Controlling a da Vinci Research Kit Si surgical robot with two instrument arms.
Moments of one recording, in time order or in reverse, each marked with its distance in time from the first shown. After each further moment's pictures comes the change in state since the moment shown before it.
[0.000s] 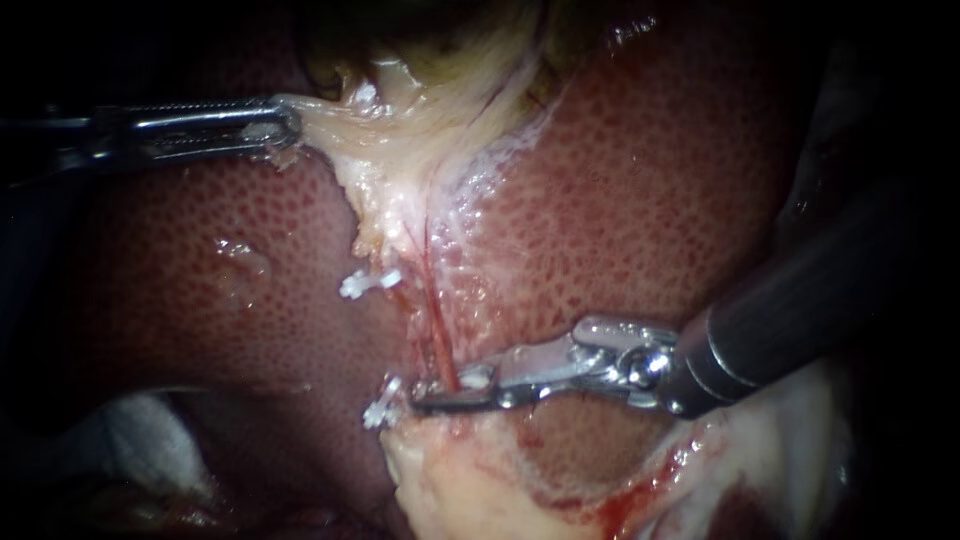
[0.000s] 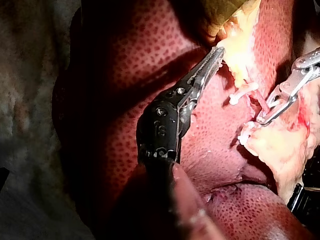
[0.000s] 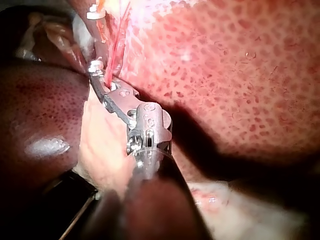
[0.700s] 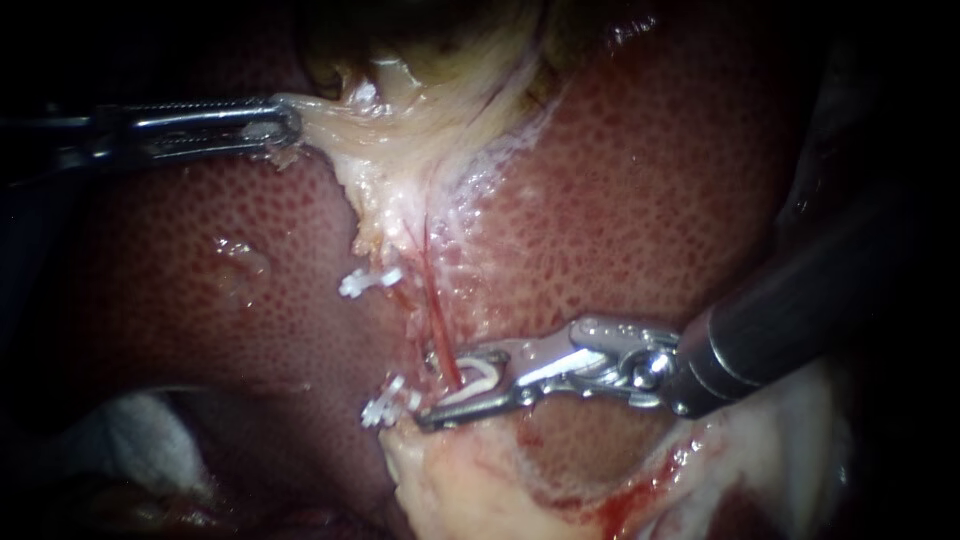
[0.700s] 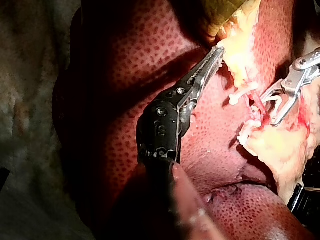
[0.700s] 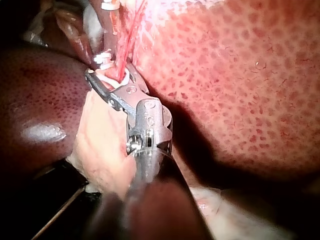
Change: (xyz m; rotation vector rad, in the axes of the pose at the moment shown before) right arm 0.000 0.000 0.001 -0.049 0.024 -0.148; left arm 0.000 0.000 0.000 0.000 0.000 -0.001
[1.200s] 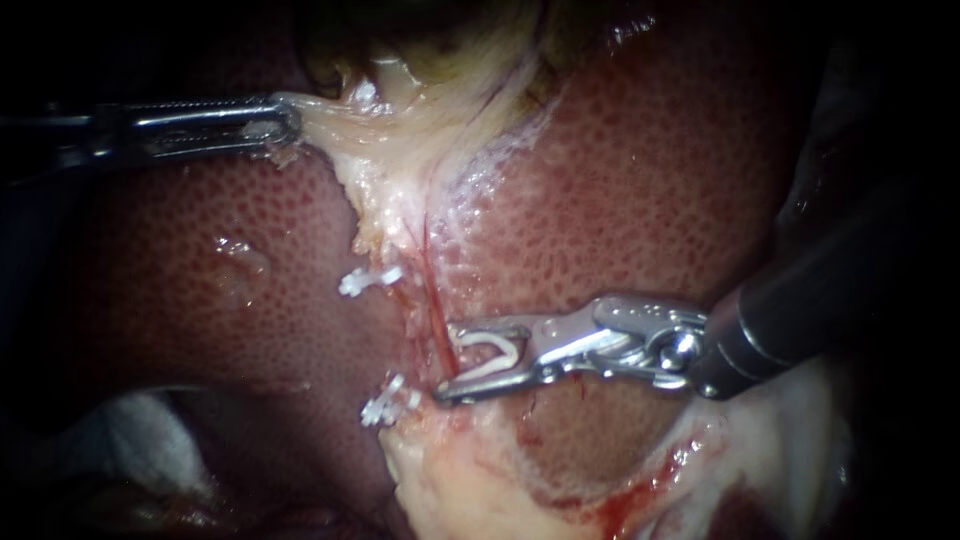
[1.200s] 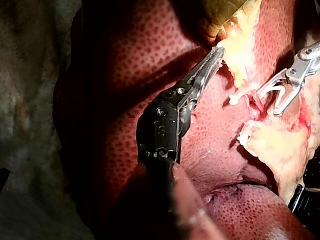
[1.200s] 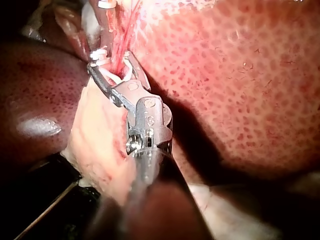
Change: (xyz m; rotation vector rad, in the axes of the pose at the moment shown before) right arm 0.001 0.000 -0.001 -0.036 0.019 -0.051; left arm 0.000 0.000 0.000 0.002 0.001 0.000
